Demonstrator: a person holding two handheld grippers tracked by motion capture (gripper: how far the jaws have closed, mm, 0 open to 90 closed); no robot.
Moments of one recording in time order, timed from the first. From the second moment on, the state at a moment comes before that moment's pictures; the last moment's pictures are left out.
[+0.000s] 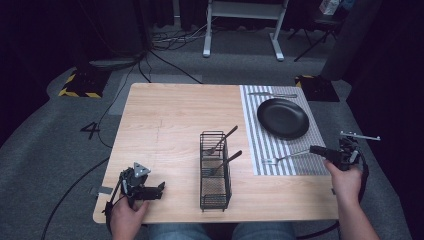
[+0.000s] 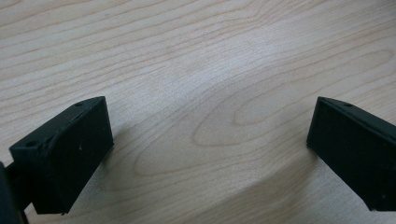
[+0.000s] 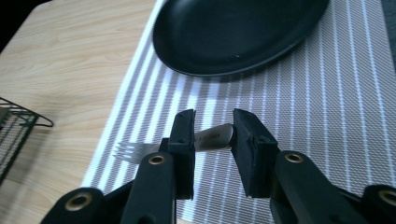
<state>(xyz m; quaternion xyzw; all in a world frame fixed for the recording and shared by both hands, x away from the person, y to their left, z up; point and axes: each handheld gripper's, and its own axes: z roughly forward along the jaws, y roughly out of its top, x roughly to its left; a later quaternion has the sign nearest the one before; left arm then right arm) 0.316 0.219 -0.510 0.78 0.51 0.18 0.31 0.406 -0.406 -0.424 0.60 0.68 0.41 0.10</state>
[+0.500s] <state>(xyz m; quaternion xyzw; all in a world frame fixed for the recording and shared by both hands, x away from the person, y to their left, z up) 0.316 0.219 -0.510 0.78 0.51 0.18 0.31 0.408 -0.426 -0.450 0.63 0.67 0.39 0.10</state>
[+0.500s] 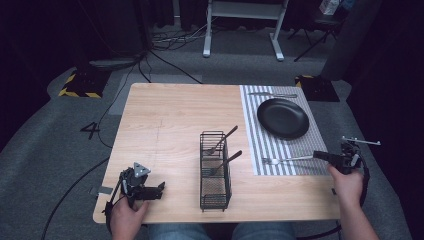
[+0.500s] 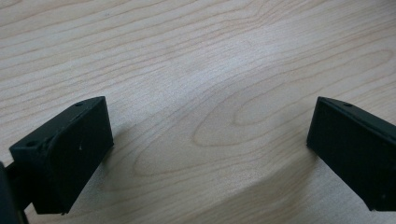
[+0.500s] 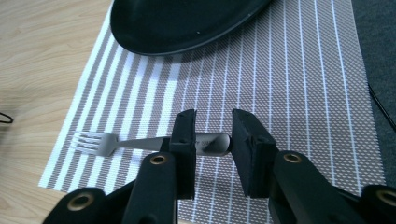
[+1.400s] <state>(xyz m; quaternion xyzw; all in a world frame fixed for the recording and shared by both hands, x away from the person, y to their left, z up) 0.316 0.219 -0.510 0.78 0.51 0.18 0.31 0.393 -0.412 -0.433 0.57 0.71 0.39 0.14</state>
